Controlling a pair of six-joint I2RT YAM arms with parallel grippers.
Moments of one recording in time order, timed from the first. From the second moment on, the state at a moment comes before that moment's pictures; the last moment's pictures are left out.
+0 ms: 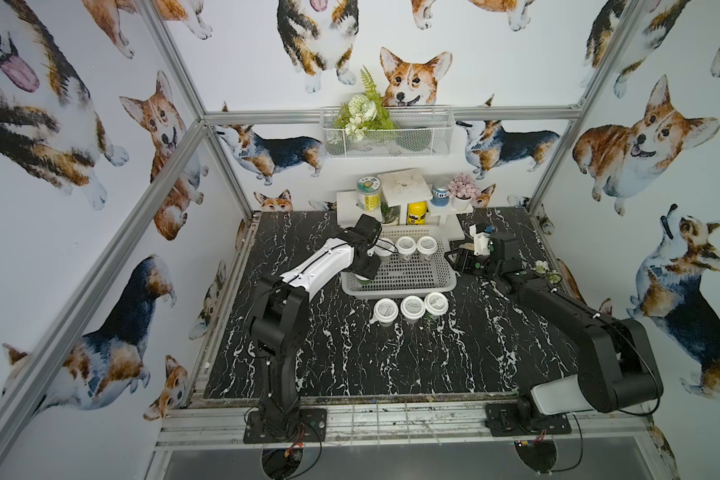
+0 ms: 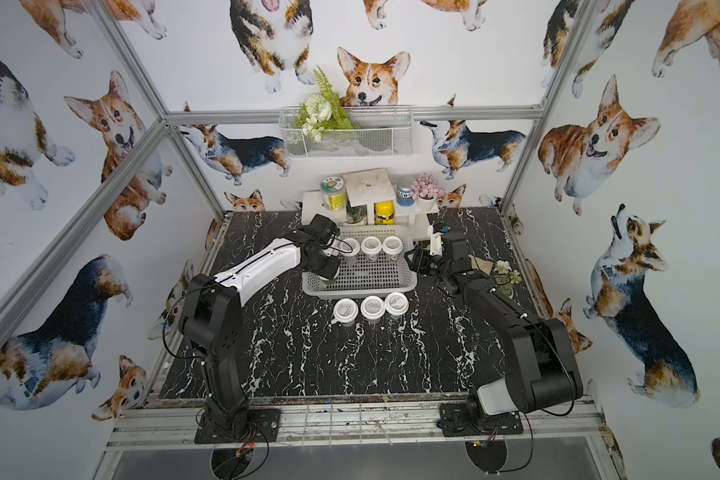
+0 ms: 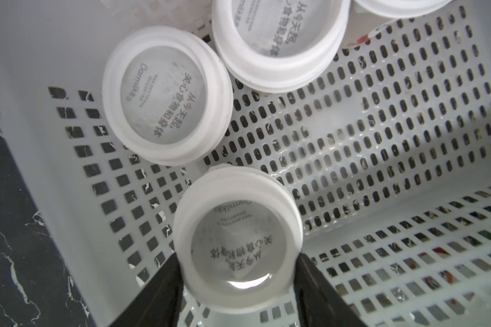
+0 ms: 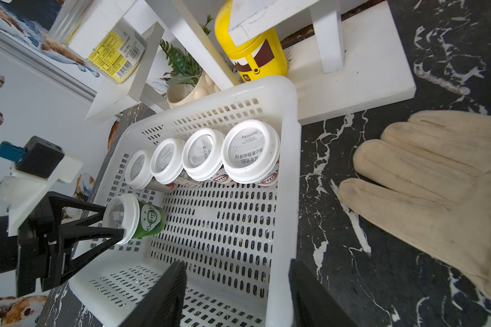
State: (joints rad) left arm -0.46 1.93 1.59 -0.86 -0.08 -0.06; right arm 0.16 1.43 0.88 -0.01 -0.34 0.44
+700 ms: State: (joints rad) left arm -0.45 1.98 1.60 -0.81 -0.07 -0.05; right arm 0.16 1.43 0.88 -0.01 -0.34 0.44
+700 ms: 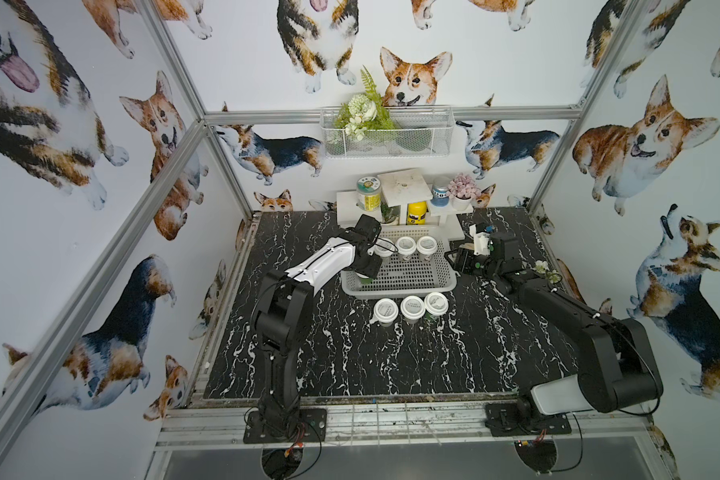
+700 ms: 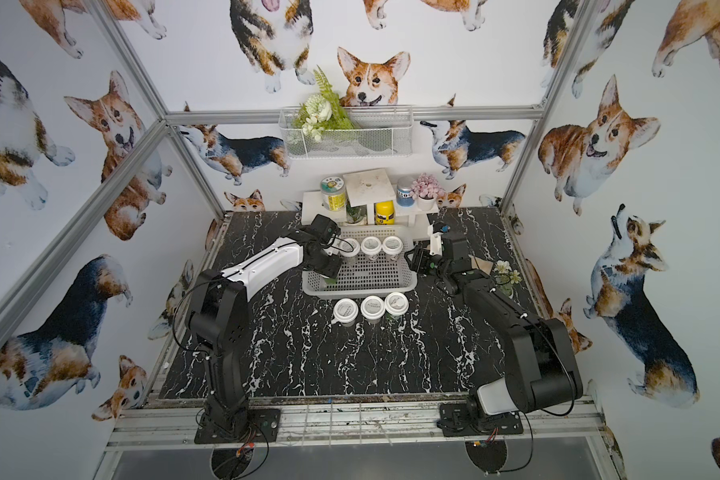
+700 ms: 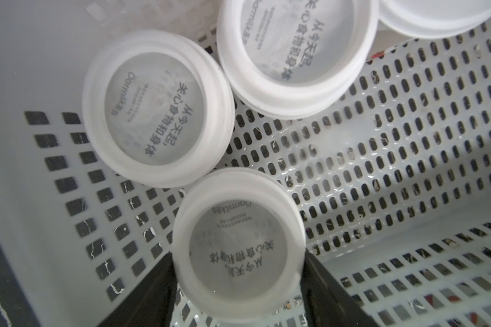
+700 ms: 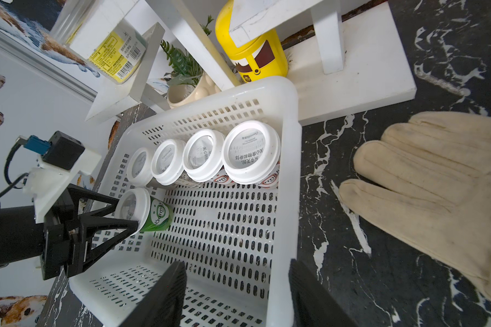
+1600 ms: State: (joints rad) left arm -0.49 1.55 1.27 -0.51 -0.24 -0.20; right arm 0.28 1.39 0.97 -0.09 -0.28 0.41
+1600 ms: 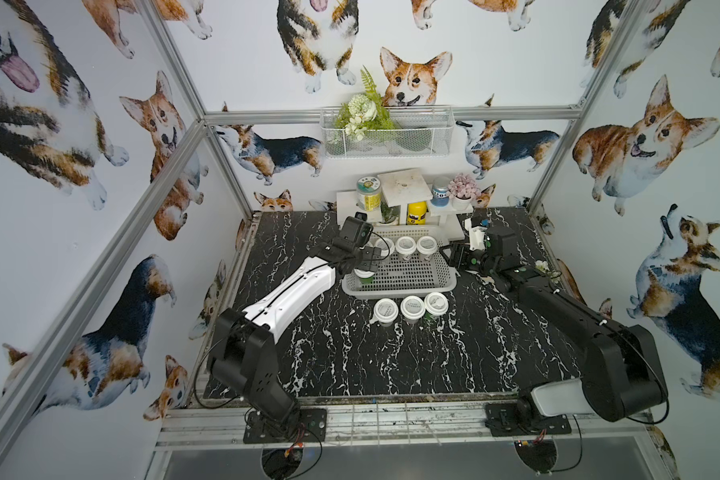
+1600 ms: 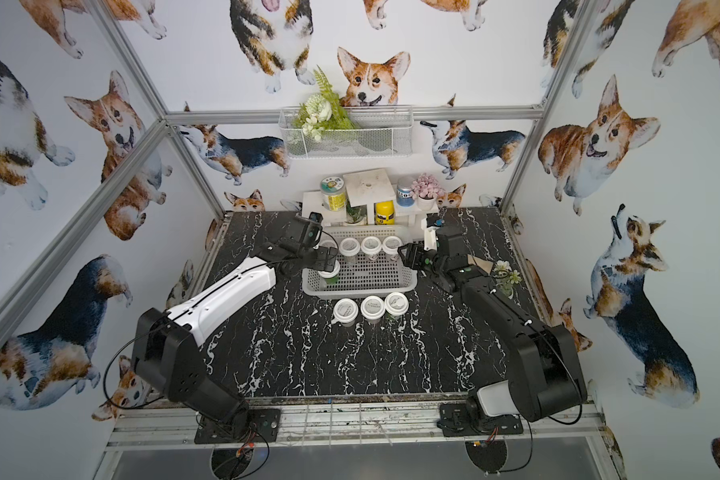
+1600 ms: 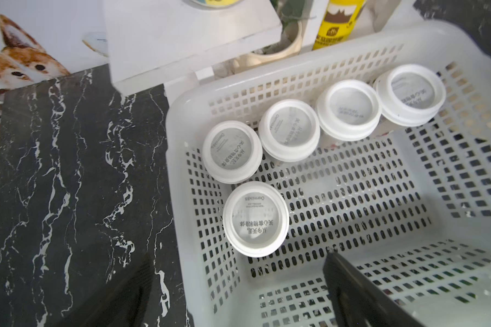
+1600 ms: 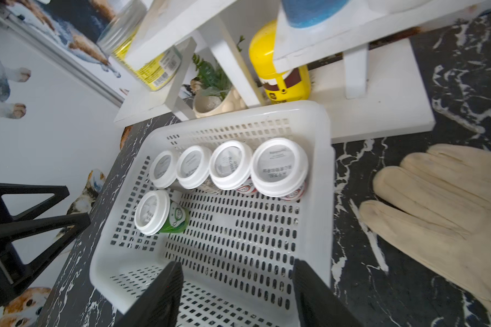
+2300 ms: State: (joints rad) left arm -0.44 1.05 0.62 0.09 -0.38 -0.43; right arm 0.92 1.39 1.14 -0.58 0.07 0.43
